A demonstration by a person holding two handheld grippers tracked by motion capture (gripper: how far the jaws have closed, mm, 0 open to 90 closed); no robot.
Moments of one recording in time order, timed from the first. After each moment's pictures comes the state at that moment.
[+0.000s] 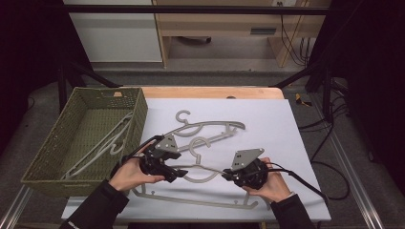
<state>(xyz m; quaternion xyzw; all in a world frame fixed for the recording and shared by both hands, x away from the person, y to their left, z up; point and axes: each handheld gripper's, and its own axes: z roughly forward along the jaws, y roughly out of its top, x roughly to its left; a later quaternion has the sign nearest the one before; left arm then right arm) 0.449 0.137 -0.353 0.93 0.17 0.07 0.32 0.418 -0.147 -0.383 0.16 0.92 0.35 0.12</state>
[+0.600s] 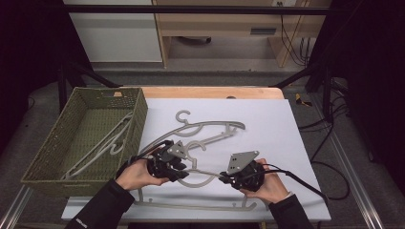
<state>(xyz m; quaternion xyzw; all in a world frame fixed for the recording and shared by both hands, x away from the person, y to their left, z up) 0.451 0.122 -0.370 0.95 0.14 0.04 0.26 0.414 -0.137 -0.384 0.13 0.92 0.34 0.11</state>
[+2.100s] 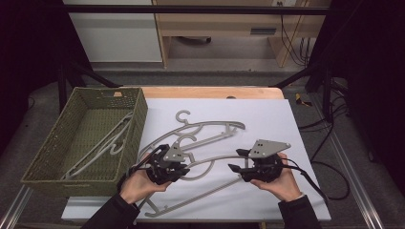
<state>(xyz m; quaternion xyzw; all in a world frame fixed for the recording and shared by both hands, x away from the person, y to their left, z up) 0.428 0.125 -0.362 0.92 0.21 0.11 0.32 0.421 -0.180 -0.365 0.24 0.85 0.44 0.17</state>
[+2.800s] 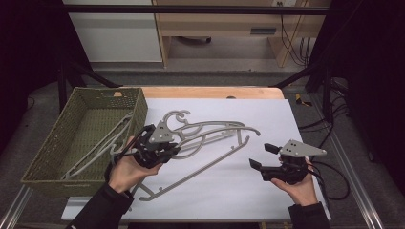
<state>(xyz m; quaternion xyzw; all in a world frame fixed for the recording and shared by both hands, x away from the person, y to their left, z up) 0.433 0.144 -0.300 0.89 0.24 0.18 0.34 0.411 -0.235 -0.370 0.35 0.77 0.49 0.20</state>
